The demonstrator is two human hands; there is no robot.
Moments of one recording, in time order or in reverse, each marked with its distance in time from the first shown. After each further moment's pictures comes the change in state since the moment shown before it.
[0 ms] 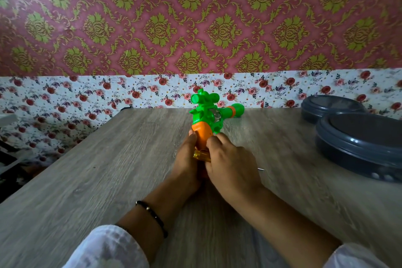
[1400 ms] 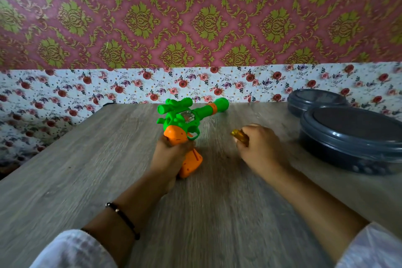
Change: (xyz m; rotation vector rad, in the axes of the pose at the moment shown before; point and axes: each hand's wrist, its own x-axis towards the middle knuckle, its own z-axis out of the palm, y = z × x) left_hand 0.012 -0.005 -0.009 0.408 0.161 0.173; right_hand 0.005 0.102 -0.002 0.177 -0.069 0.219
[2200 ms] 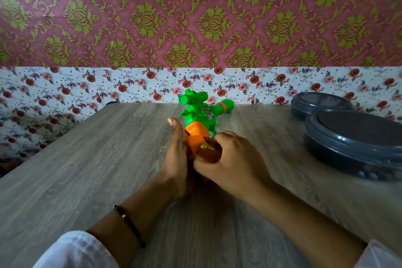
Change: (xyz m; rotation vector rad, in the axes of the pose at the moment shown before) left_hand -0.022 0.011 0.014 -0.320 -0.384 -0.092; right_hand -0.023 -0.066 -0.003 0.133 -0.049 -0.087
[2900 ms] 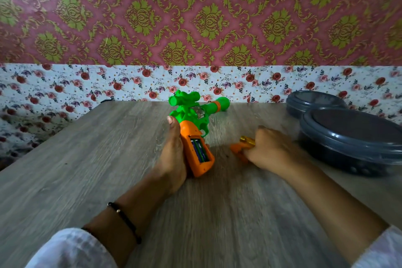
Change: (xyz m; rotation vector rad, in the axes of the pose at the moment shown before) left_hand 0.012 -0.003 -0.012 -0.003 0.060 0.045; right_hand 0.019 0.058 -0.031 -0.340 -0.181 0.372
